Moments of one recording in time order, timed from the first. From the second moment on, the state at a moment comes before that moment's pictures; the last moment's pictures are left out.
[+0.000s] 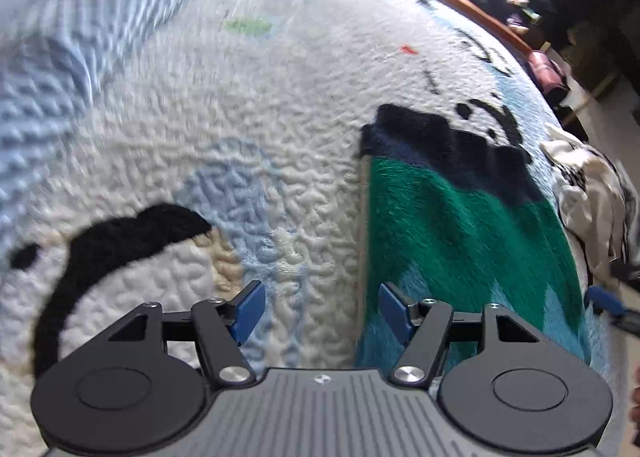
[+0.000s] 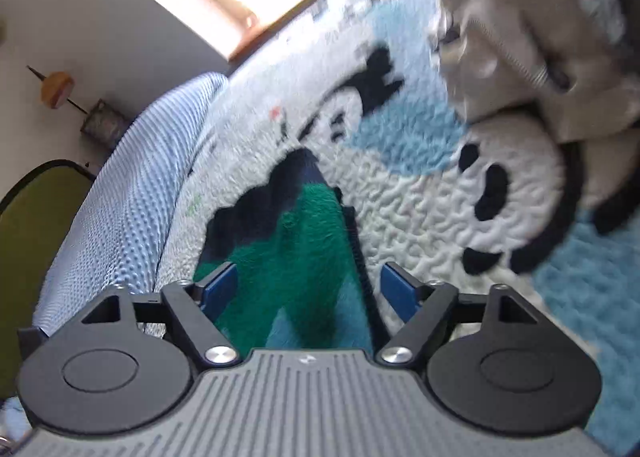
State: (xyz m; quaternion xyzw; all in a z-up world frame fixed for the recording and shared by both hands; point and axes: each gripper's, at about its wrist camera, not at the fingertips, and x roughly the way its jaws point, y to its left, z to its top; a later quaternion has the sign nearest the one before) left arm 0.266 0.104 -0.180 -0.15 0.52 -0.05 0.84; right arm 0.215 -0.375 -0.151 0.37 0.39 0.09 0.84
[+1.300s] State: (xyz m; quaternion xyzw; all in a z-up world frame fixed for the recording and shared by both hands) left arm 0.352 0.084 -0.259 -0.33 0.56 -0.22 0.73; right arm 0.309 -0.367 -0.224 0.39 0.54 0.25 0.71
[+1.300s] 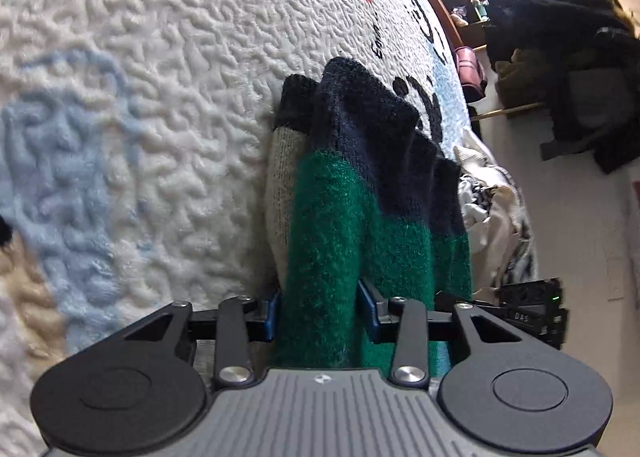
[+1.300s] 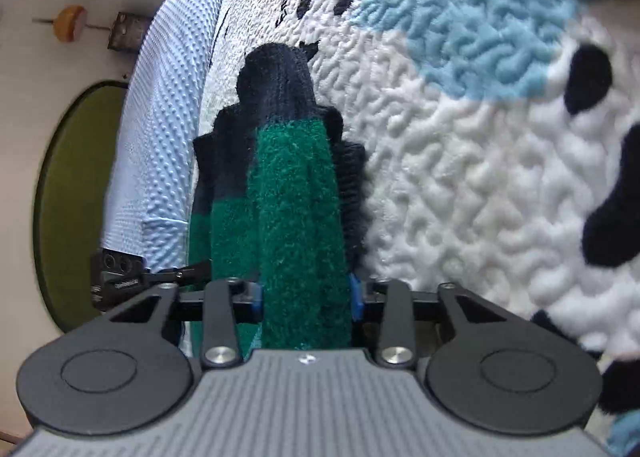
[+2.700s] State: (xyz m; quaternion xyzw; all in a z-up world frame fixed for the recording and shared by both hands) left arm 0.072 0.310 0.079 -0.05 0.45 0.07 0.89; right arm 0.182 0.073 0.091 0.07 0.48 0.33 0.81
